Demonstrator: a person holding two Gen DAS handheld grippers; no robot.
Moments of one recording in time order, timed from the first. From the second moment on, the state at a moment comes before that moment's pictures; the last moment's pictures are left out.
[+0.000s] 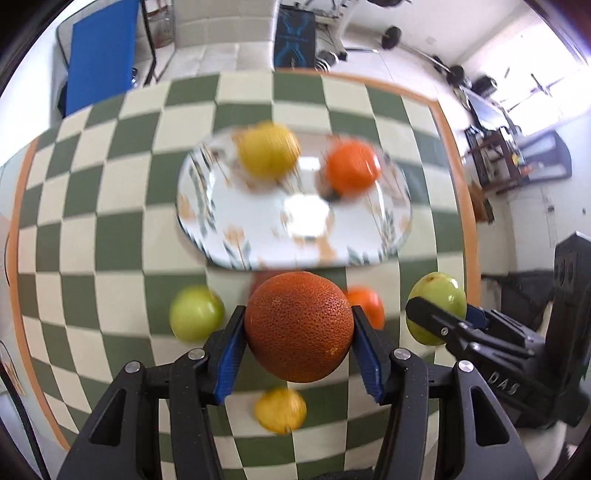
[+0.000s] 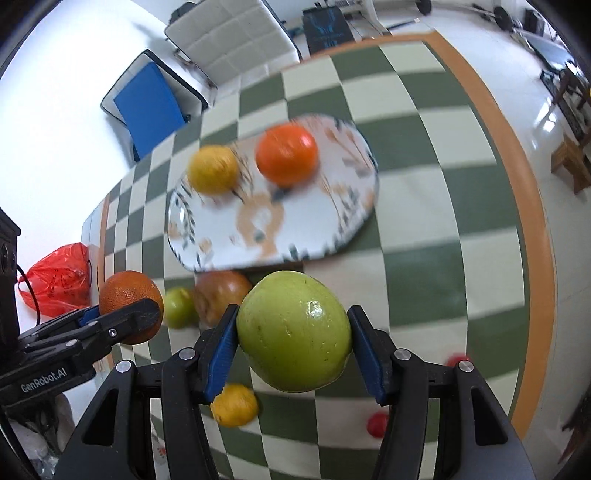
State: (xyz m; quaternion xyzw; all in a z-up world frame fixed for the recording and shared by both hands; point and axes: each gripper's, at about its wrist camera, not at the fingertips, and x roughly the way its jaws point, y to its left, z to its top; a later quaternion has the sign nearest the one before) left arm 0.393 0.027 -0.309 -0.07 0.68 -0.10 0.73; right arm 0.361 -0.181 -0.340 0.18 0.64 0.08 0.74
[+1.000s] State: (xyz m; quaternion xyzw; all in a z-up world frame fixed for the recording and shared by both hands) left arm 0.489 0.058 -0.412 -0.06 0.75 -0.03 0.65; right arm 0.453 -0.147 -0.419 0.11 0.67 0.05 0.73
